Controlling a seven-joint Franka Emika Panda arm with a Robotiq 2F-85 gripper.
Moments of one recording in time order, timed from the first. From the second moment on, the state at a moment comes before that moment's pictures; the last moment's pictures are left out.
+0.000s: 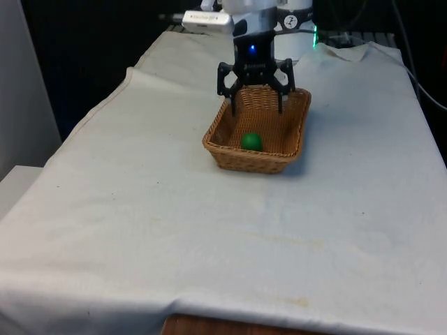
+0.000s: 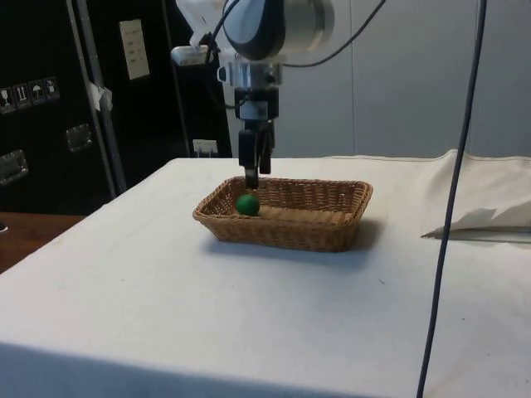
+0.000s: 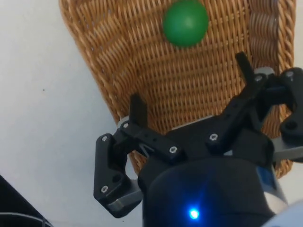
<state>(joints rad) 0.48 0.29 -0.57 -2.30 0.42 2.57 -0.51</state>
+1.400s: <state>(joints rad) 0.48 0.02 -0.59 -2.43 0.06 2.55 -0.29</state>
